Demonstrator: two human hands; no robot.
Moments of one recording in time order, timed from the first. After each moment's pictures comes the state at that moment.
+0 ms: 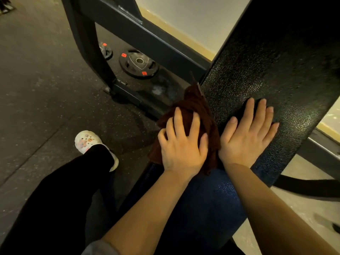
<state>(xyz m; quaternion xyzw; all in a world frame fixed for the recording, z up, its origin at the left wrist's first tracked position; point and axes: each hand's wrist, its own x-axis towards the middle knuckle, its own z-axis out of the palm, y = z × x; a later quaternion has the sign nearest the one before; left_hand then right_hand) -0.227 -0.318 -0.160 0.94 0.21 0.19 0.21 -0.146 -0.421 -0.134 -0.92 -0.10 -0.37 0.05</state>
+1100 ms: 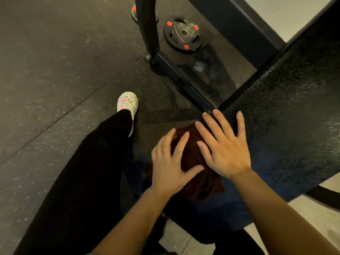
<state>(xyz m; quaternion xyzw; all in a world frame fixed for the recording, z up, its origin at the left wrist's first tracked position) -0.379 -0.287 -0.249 0.89 0.23 0.18 0.36 -0.238 -0.381 -0.169 -0.82 -0.56 -0.13 -0.09</state>
